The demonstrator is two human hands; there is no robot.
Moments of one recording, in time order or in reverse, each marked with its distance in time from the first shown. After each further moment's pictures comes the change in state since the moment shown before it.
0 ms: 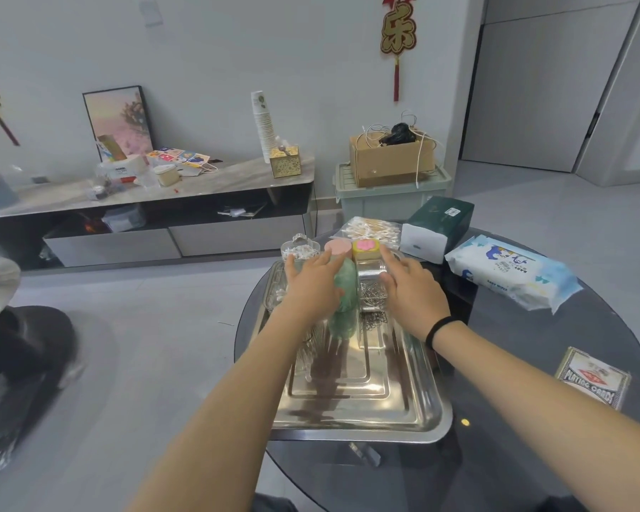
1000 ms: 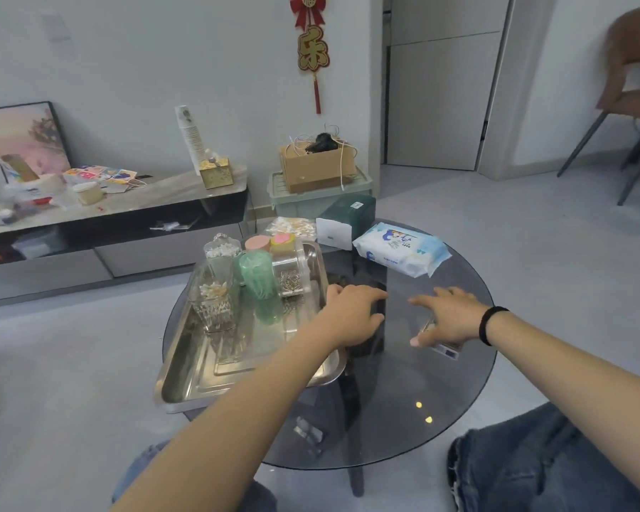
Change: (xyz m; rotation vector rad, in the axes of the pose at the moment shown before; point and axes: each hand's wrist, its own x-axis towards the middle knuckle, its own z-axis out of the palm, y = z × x) left_hand -0.064 0.160 0.022 -0.206 -0.178 0.401; right_hand -0.113 0.120 -0.111 -0.381 -0.566 0.282
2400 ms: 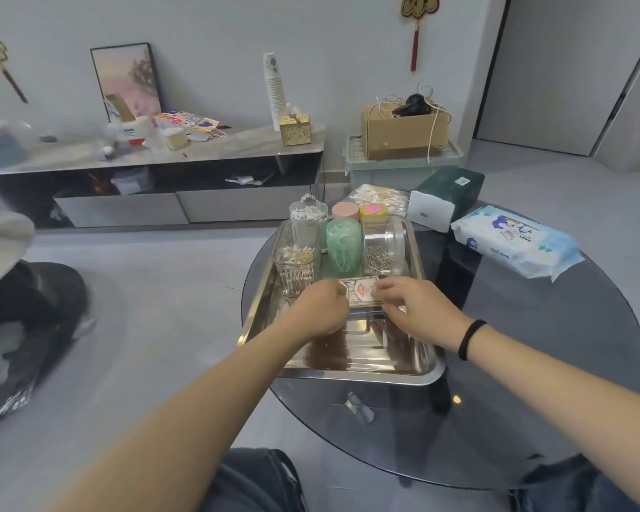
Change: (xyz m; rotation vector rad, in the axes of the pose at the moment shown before) left_hand -0.077 -0.118 -0.030 -0.300 0.057 -0.494; right_hand 0.040 -0.159 0.017 0.324 0.281 -0.584
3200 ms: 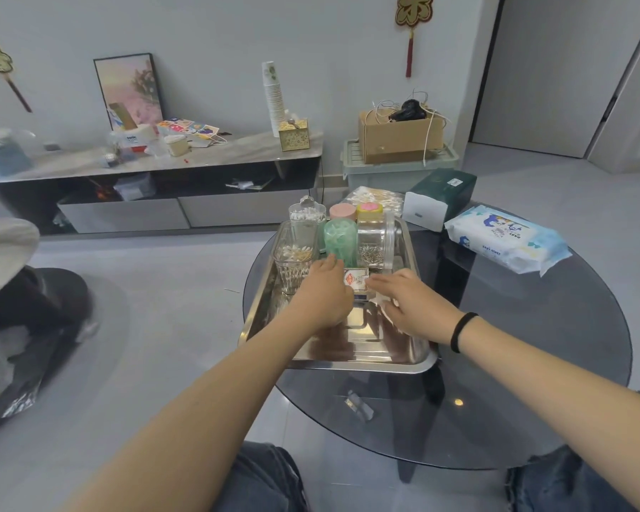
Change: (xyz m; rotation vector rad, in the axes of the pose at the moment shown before) left_hand 0.003 0.005 0.002 0.257 0.051 0.082; right_hand -0.002 0.005 0.006 -0.125 -0.023 -0.081
